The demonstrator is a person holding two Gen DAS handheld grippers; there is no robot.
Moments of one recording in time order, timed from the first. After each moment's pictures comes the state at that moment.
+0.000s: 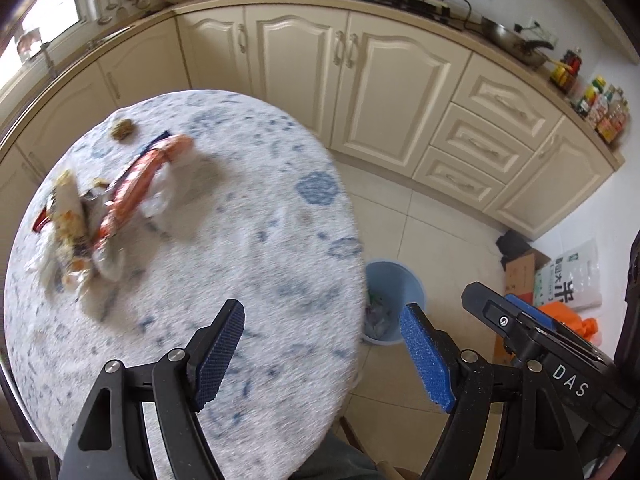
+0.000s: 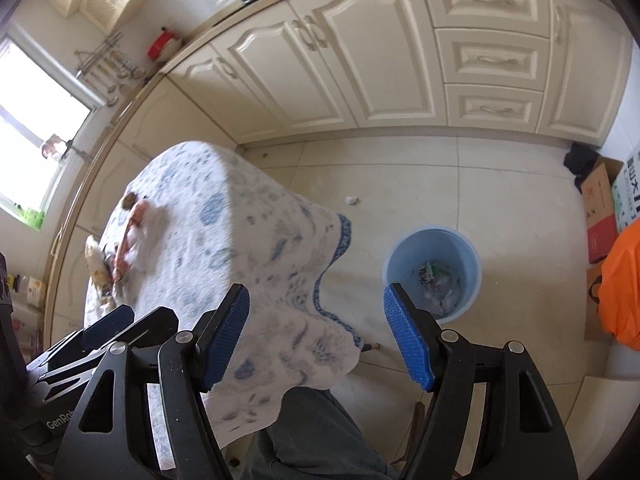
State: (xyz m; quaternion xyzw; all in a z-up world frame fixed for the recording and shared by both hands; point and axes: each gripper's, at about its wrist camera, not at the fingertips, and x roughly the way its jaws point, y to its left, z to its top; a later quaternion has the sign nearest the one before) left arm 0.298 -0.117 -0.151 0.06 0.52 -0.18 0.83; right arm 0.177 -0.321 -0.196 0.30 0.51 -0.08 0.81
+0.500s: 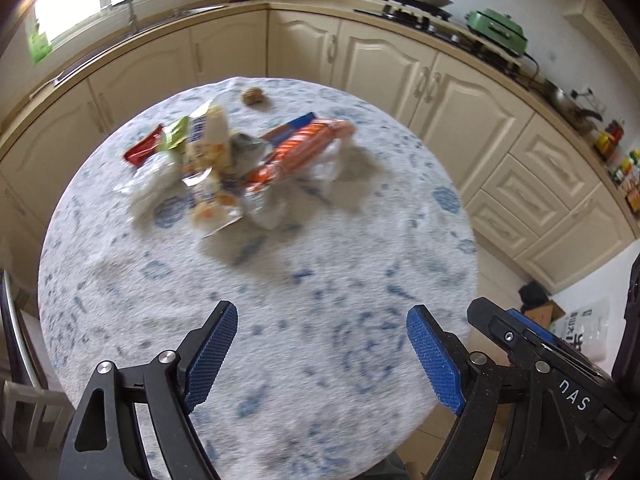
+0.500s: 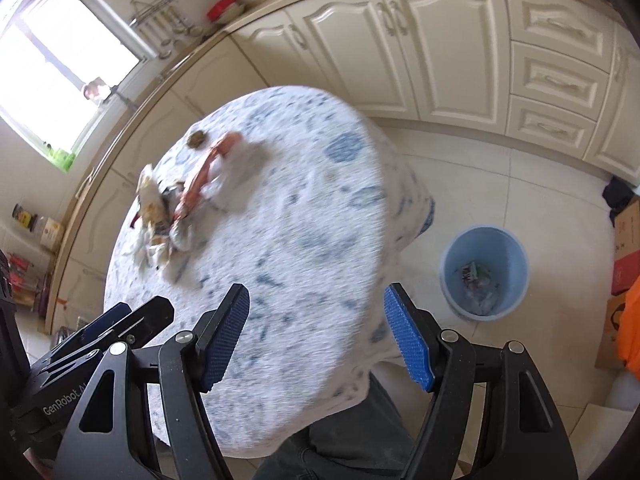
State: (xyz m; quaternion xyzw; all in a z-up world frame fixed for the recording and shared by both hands) left arm 0.260 0.022 -0.130 -0.01 0.51 -0.10 0.86; right arm 0.196 -0.202 -0.186 0.25 0.52 0.01 0.82
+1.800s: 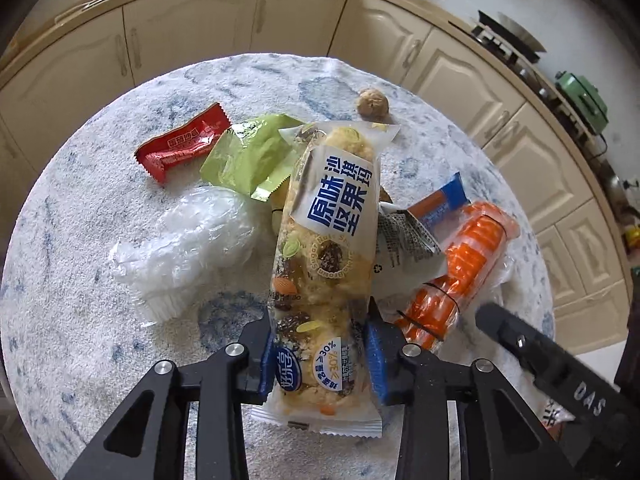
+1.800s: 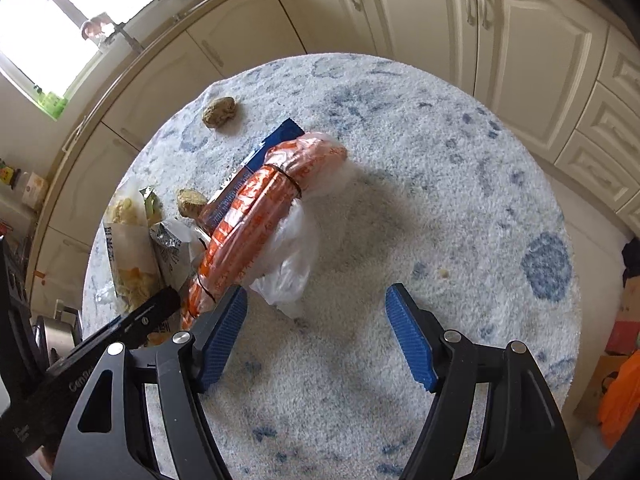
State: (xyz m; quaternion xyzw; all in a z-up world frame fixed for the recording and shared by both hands) left arm 0.452 0.105 -0.220 -0.12 0.54 -0.05 0.83; right arm 0.377 -0.120 -0.236 0.19 0.58 0.05 0.79
